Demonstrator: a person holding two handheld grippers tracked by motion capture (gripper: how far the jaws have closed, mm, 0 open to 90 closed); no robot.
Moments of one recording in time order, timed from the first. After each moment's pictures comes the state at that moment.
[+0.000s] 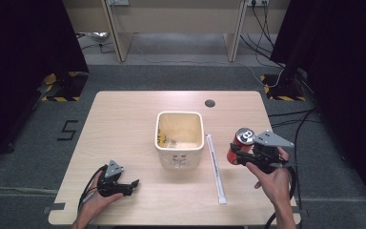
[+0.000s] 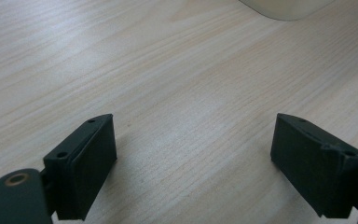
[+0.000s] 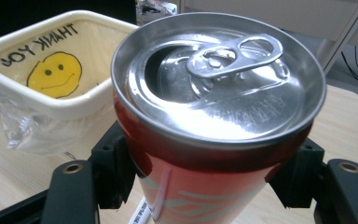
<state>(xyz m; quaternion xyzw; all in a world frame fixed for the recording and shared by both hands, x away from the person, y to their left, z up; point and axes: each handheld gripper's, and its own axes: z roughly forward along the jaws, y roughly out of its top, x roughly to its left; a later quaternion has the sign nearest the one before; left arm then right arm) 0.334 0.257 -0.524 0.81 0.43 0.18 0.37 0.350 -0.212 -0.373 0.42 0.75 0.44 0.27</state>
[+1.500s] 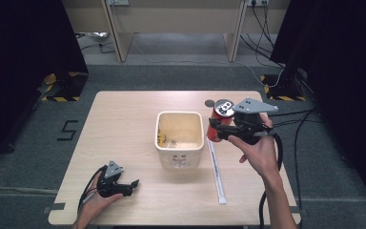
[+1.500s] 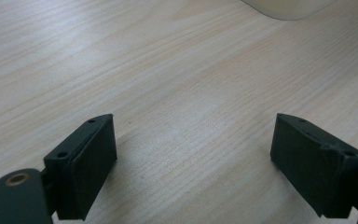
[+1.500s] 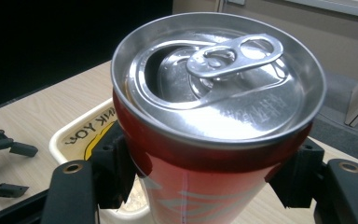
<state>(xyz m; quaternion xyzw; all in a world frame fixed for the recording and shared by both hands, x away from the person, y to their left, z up) 0.332 0.257 -0.524 0.81 0.43 0.18 0.36 0.381 -0.155 -0.290 0.35 0.77 0.47 0.25</state>
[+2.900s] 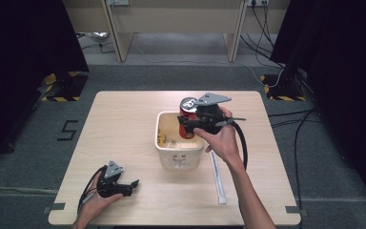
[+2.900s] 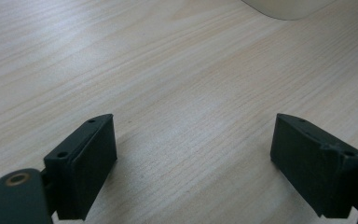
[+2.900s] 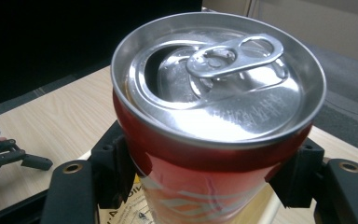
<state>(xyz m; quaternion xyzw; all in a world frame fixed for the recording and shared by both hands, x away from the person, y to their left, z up) 0.332 0.257 -0.524 0.81 0.43 0.18 0.36 0.427 -0.076 -0.318 0.33 0.80 0.46 0.21</state>
